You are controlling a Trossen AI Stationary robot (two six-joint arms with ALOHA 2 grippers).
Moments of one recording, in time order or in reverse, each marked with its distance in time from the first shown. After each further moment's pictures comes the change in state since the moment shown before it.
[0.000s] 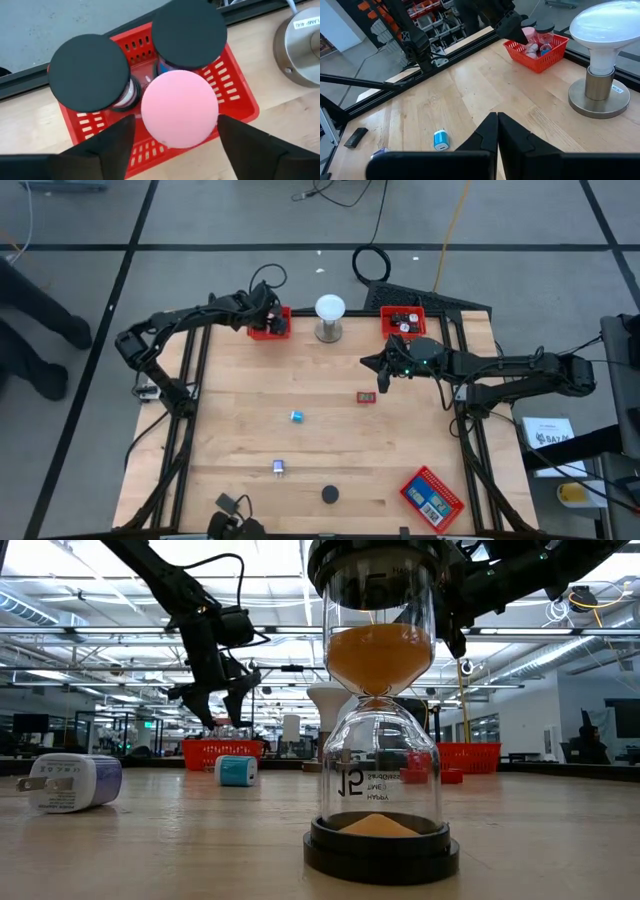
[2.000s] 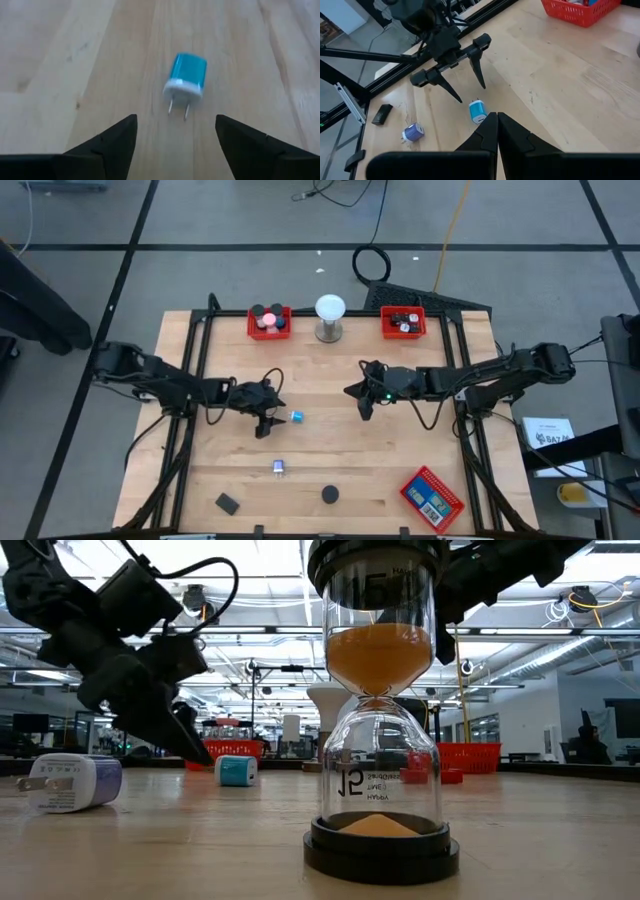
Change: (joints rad) left arm -0.784 -0.219 -0.752 0.905 0.179 0.290; right arm 0.262 0.241 0.122 -0.023 0.135 0.203
